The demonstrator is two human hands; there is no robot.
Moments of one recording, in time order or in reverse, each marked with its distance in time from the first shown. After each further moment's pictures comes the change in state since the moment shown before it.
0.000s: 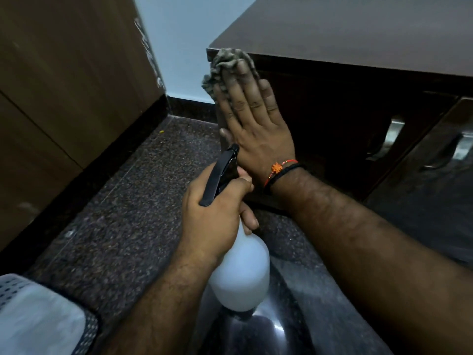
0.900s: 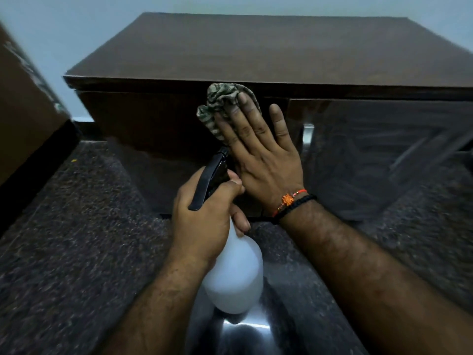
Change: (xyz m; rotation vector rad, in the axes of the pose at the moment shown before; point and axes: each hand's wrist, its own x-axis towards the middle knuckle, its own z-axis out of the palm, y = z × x) left_hand -0.031 0.003 0.114 -0.046 -0.272 -0.009; right_hand -0.109 0.122 -0.071 -0.179 -0.103 0.117
